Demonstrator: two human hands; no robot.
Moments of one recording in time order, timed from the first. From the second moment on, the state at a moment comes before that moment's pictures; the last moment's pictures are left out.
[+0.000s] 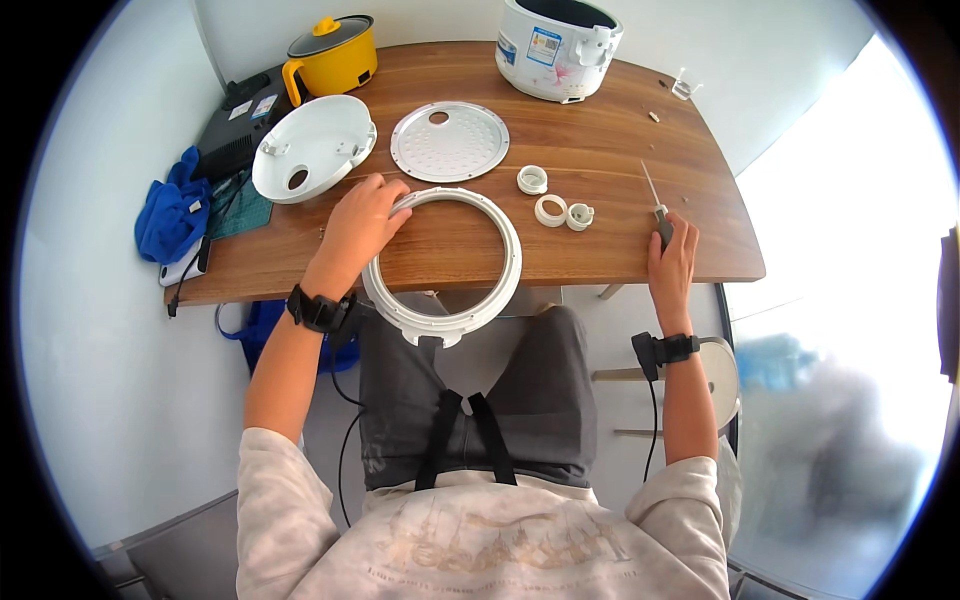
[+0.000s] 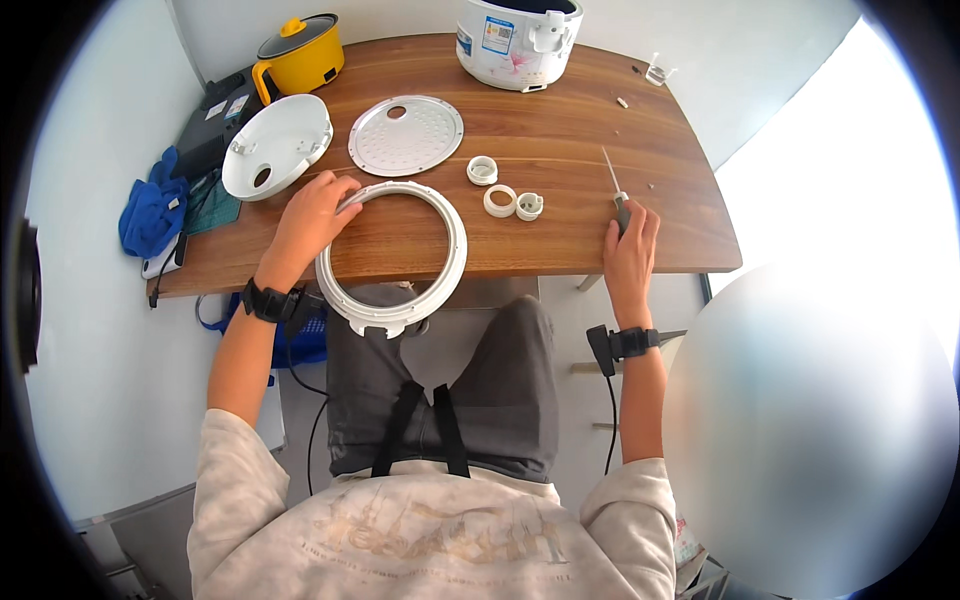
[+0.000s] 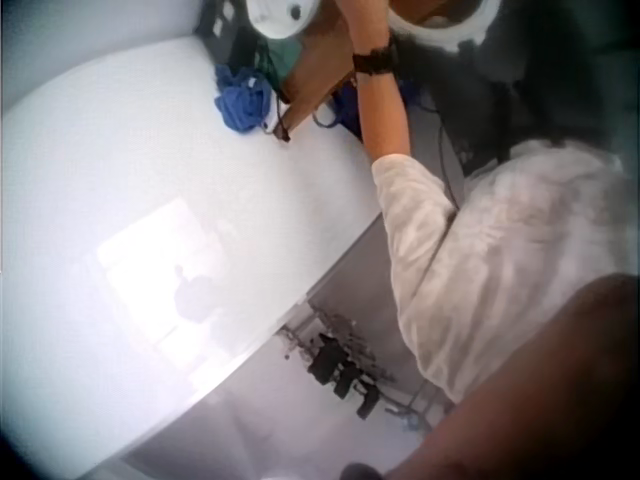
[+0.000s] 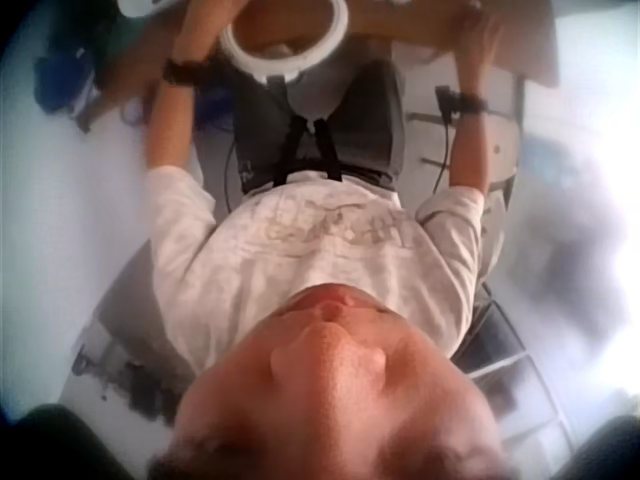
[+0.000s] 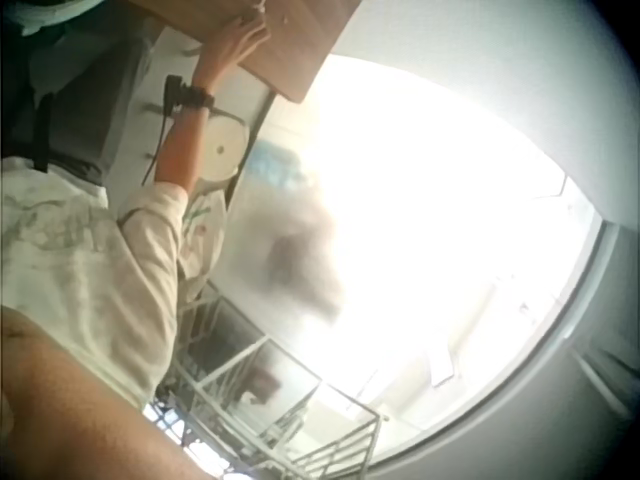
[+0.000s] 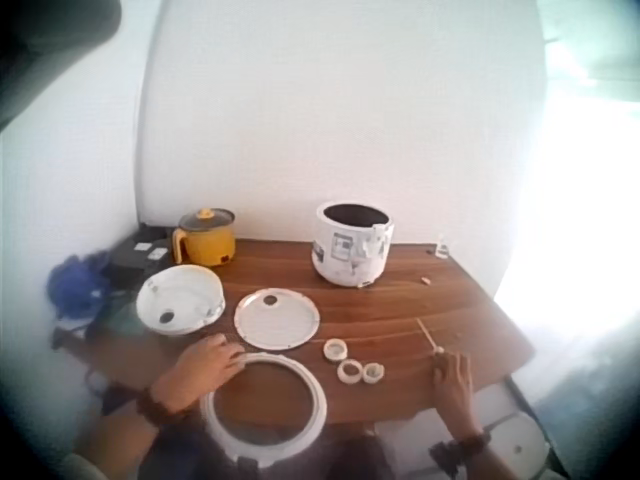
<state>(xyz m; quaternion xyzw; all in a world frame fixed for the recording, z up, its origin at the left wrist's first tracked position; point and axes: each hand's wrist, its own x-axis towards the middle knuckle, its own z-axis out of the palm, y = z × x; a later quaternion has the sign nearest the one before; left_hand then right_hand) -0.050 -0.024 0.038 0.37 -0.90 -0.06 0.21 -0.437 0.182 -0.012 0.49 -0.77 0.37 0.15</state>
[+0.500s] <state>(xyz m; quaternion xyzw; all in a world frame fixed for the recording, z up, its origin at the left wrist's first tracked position) -0.052 -0.010 0.036 0.35 -0.91 0.18 0.12 -0.430 0.183 -0.009 0.49 -0.75 0.36 0.27</state>
